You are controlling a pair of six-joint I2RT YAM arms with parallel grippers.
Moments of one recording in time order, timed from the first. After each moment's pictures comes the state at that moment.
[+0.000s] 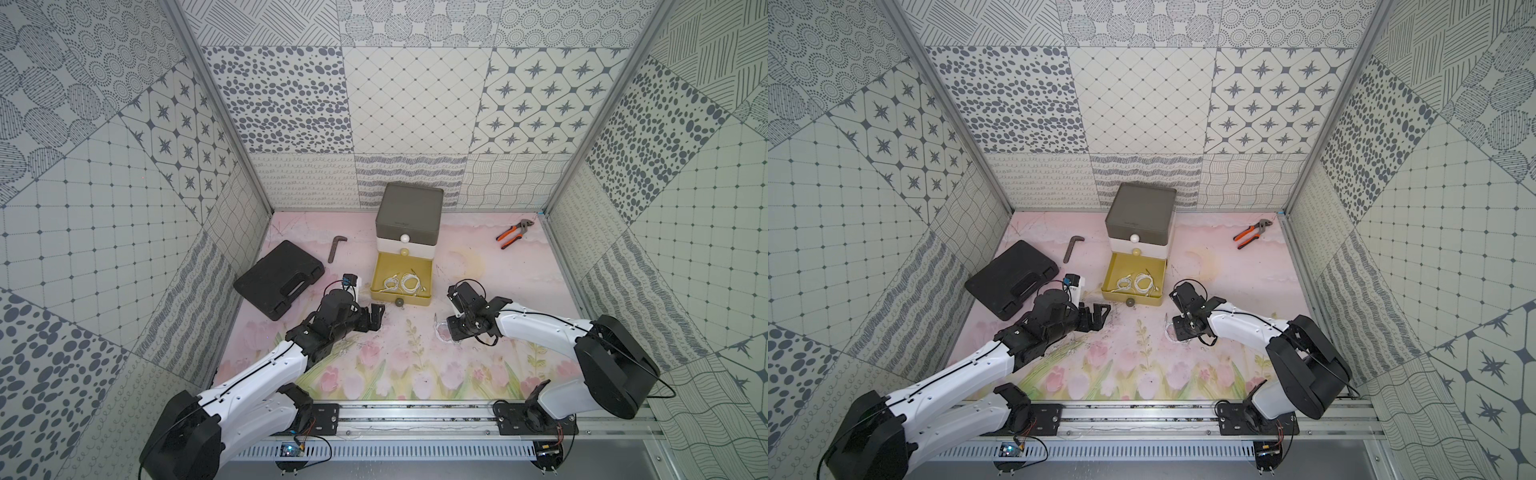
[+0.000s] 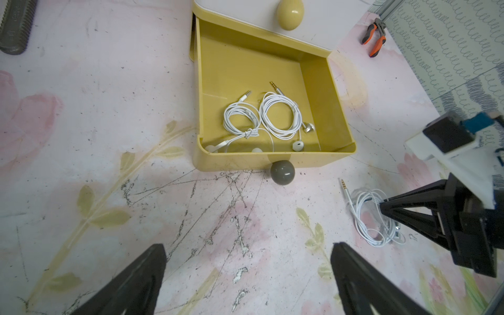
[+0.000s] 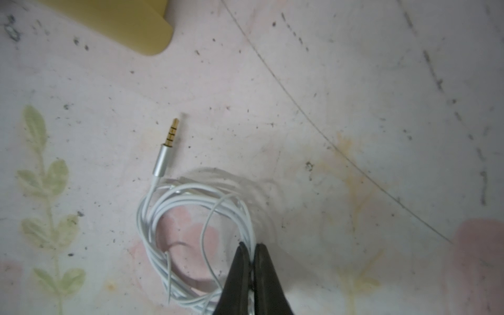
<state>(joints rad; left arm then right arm) -0.53 1.00 0.49 -0.11 -0.01 -0.42 0.69 1.45 0.74 -0.50 0.08 0.39</state>
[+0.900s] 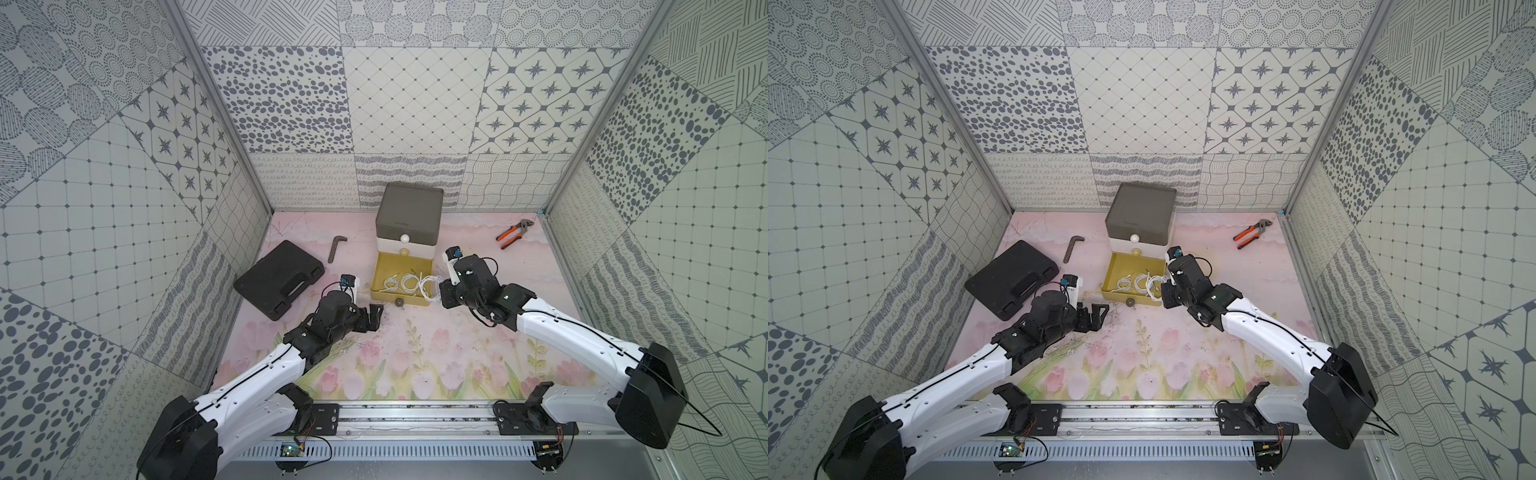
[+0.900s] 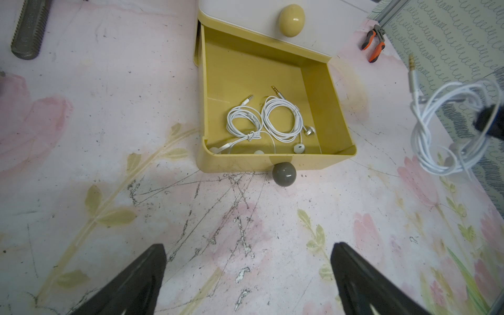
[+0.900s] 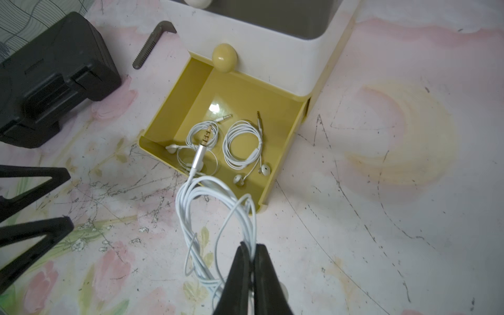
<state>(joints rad) -0.53 0.97 0.48 -0.11 -0.02 -0.42 0.73 1.32 0.97 -0.39 0.14 0.35</state>
